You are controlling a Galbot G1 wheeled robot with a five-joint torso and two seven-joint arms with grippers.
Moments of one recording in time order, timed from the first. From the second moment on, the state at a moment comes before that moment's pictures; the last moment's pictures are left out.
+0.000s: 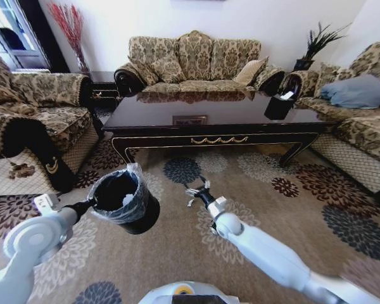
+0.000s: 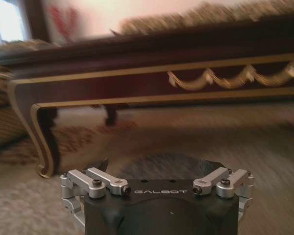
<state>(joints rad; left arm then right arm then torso) 1.44 -0.89 -0.95 -2.26 -1.53 0.74 -0.75 -0.82 0.91 -0.33 1.67 0.78 0.13 0.45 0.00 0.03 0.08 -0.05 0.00</state>
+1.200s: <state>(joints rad) 1.51 -0.93 -0.99 -2.22 -1.39 0.74 -0.65 -1.09 1.15 0.02 1.49 0.91 -0.06 0.76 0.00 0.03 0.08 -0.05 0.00</state>
